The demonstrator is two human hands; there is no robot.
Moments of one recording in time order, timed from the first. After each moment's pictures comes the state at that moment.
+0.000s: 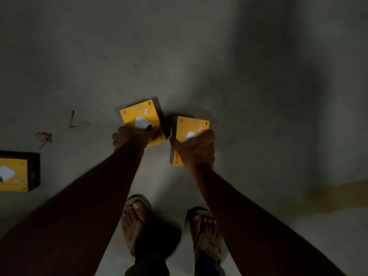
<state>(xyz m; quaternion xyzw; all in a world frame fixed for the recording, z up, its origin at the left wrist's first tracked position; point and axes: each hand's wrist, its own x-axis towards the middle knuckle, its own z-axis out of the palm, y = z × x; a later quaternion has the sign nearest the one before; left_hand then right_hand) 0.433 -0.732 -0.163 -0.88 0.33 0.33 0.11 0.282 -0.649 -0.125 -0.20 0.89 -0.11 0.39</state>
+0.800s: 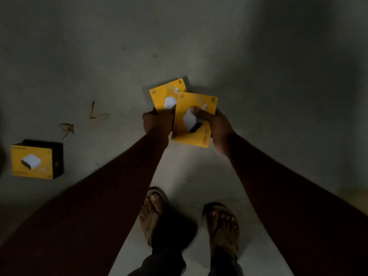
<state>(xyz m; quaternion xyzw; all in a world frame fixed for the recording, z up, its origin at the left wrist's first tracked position) 0.417 -0.736 -0.172 -0.83 0.18 0.49 -0.17 0.253 -0.692 -0.141 -0.07 0.61 -0.35 0.70</state>
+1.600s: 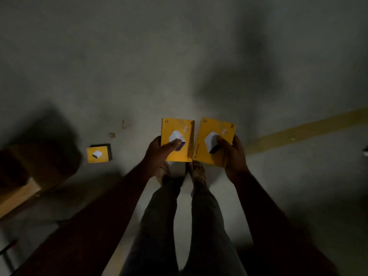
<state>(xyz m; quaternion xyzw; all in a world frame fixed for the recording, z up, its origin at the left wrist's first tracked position) 0.403 -0.621 0.369 -0.57 0.40 0.71 -0.05 0.173 -0.508 0.374 0.03 0.69 -0.47 0.55</state>
